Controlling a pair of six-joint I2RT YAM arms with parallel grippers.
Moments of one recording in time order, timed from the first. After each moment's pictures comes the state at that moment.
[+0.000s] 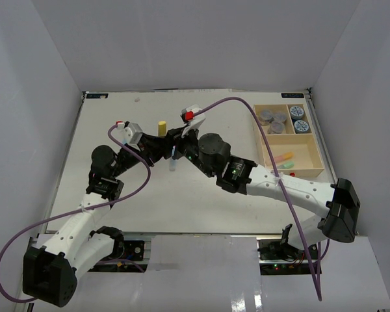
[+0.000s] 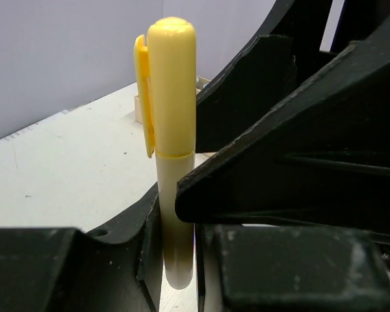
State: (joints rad) left arm -0.31 0.90 0.58 0.55 0.67 -0.24; right arm 1.17 1.45 1.25 0.23 0.35 0.25
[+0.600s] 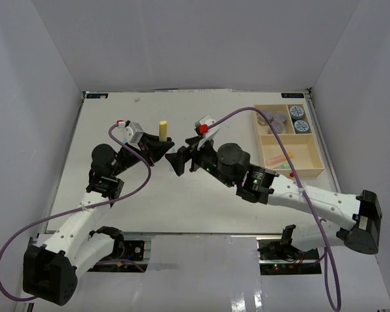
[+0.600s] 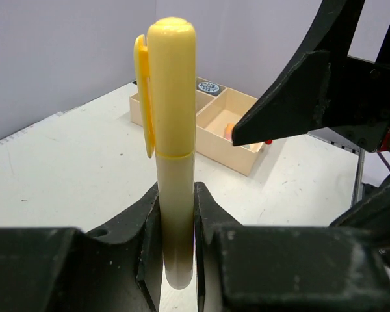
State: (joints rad) left arm -0.31 0.91 0.58 0.55 0.69 -0.24; right arm 1.17 1.28 1.11 0.15 0.29 0.21
